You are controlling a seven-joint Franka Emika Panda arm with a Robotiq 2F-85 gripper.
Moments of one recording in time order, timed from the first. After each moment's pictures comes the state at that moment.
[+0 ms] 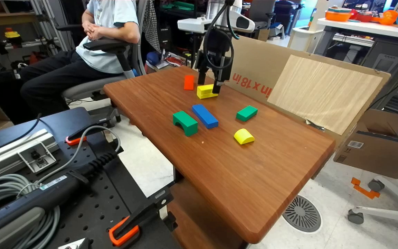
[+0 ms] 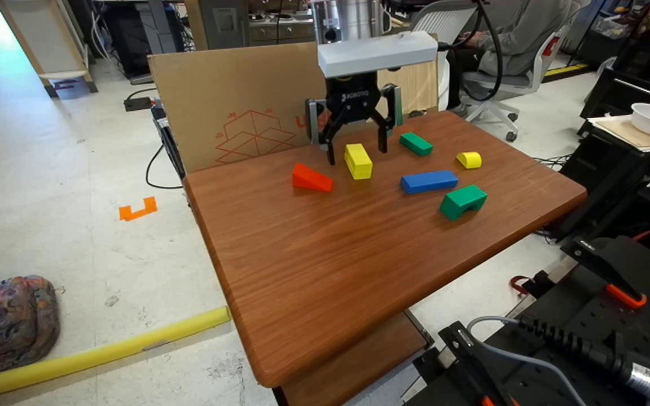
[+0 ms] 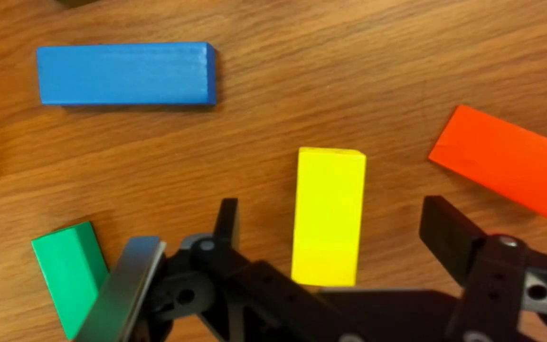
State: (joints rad) arm 0.16 0.80 0.00 -1.49 -0.07 2.05 0.41
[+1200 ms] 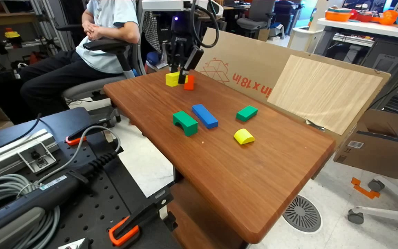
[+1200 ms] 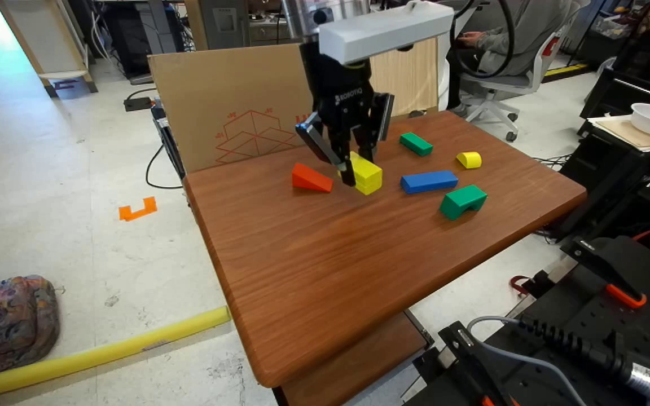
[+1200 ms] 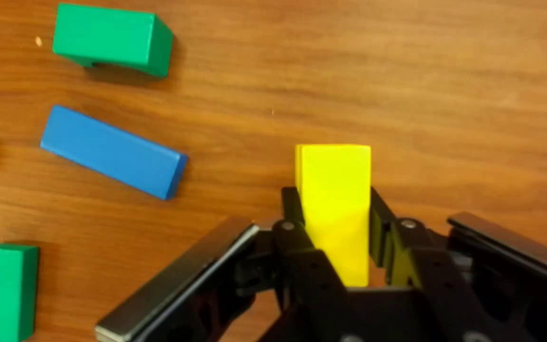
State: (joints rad) arm 0.24 0.63 0.04 -1.69 -0.12 1.98 0.18
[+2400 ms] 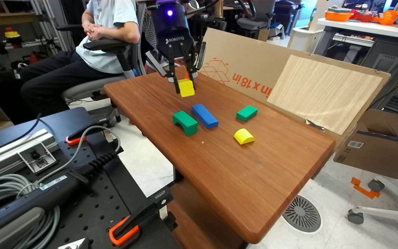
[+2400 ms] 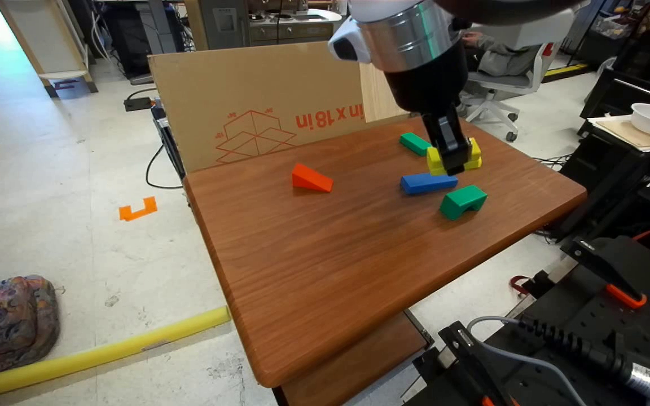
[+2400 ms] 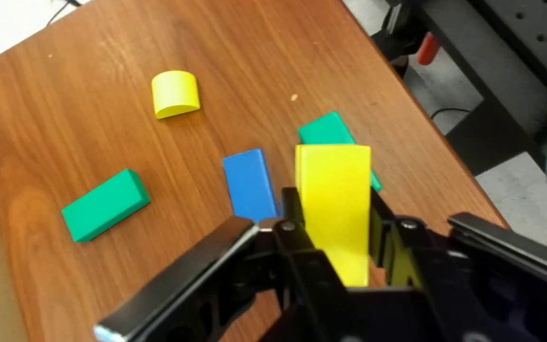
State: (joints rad) arm 0.21 0.38 0.07 -2.10 -0.66 2.09 -0.37
